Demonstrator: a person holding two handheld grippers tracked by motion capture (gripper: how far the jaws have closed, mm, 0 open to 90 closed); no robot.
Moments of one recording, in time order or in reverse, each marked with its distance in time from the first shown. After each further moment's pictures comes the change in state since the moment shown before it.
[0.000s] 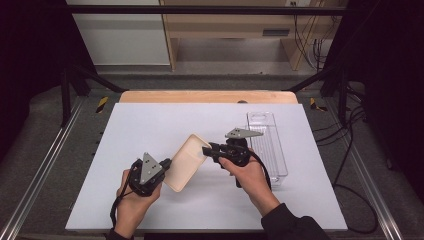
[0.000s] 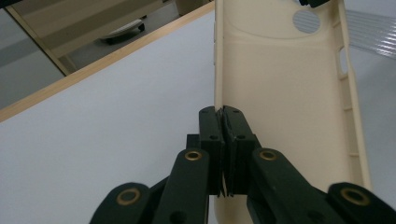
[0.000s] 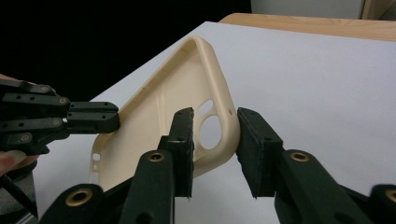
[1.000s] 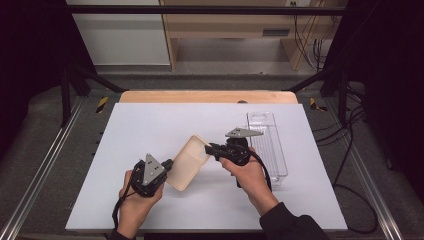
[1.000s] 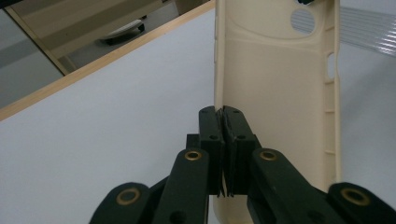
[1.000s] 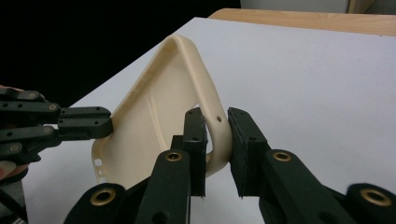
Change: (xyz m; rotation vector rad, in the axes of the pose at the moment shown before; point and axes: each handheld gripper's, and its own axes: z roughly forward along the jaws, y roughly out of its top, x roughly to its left) left arm -0.006 -0.002 0.005 0.003 0.001 0.004; right arm -0.001 0.001 -0.001 0.018 -0.046 0.015
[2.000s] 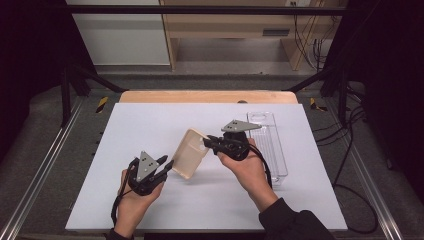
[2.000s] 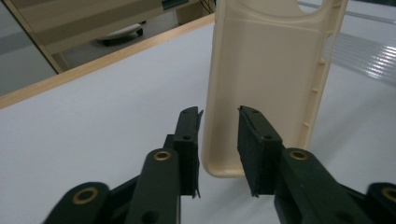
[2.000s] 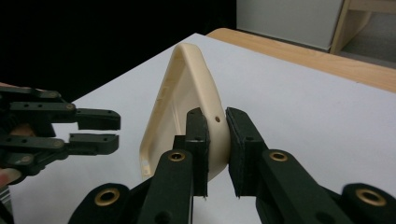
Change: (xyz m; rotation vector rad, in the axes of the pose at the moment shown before) left arm 0.012 -0.001 -0.003 -0.062 -0.015 -0.097; right arm 0.017 0.031 -0.013 -0.021 -0.045 -0.138
